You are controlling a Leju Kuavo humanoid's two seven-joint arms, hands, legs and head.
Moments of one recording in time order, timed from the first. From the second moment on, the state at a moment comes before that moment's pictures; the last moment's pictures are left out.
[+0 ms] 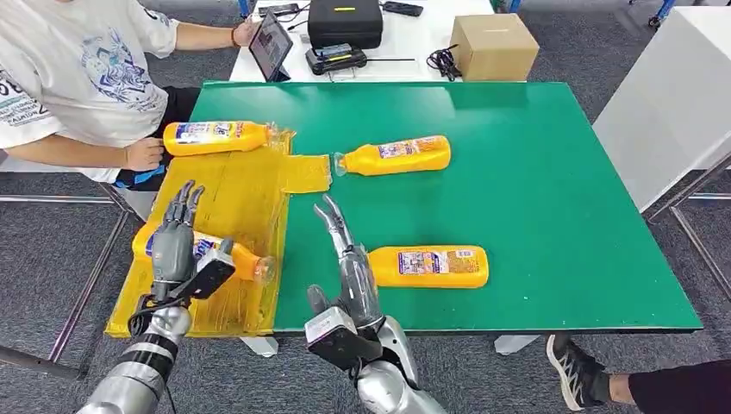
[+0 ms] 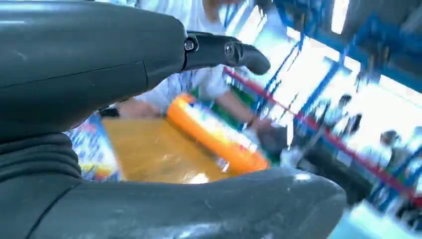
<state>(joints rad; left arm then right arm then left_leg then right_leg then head) -0.41 -0.06 0.04 -0.81 -0.69 0.70 -0.68 -0.15 0.26 0.71 -1.32 0.35 -0.44 -0.56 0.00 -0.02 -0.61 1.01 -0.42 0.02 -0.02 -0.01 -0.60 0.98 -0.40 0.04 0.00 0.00</state>
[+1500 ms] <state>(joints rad) -0.19 -0.17 0.18 -1.23 -0.18 0.38 -0.68 -0.16 0.00 0.45 -1.34 0.90 -0.20 -0.02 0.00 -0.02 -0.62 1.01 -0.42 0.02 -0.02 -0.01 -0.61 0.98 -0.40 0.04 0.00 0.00</state>
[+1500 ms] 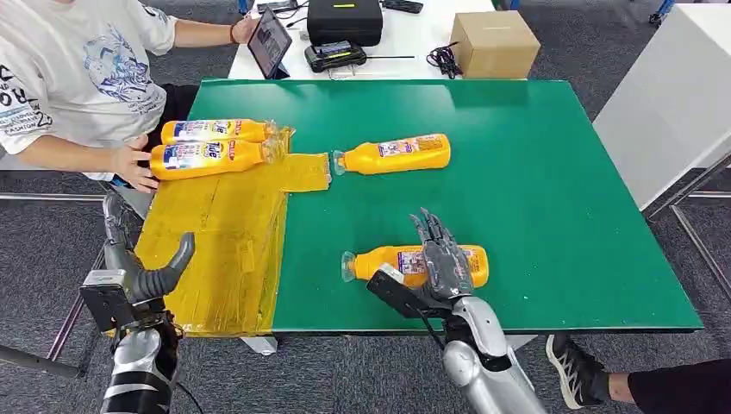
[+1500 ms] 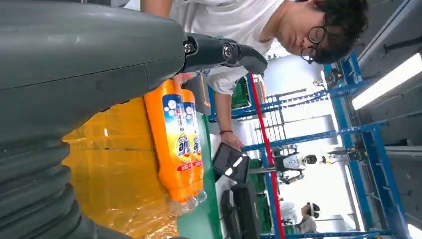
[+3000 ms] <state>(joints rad) -0.32 -0.18 0.12 -0.98 -0.25 0.33 -0.67 -0.52 -0.03 0.61 -0.85 0.68 0.07 0.00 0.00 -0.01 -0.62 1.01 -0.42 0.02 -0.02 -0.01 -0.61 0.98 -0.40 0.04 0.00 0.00</state>
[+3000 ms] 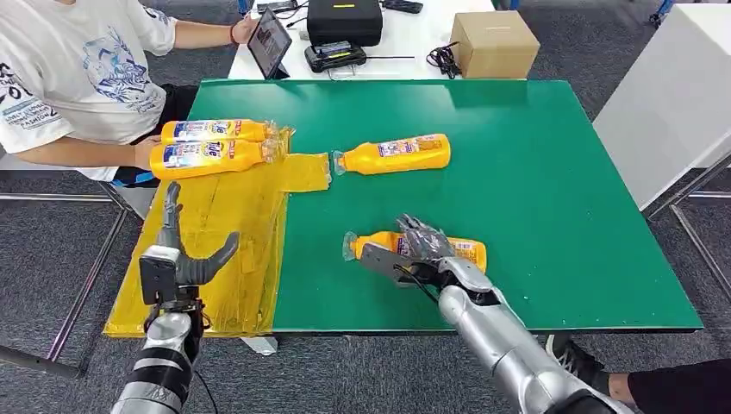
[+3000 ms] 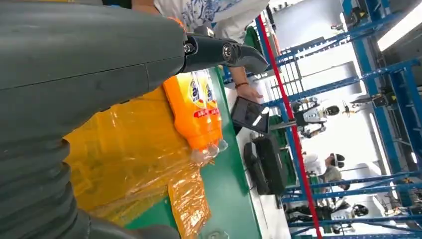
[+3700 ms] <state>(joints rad) -0.33 -0.18 0.12 -0.94 -0.24 0.34 -0.67 -0.55 -0.11 0.68 -0.84 0.63 0.12 0.02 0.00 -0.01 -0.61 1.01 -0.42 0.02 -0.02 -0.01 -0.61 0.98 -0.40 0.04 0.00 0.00</state>
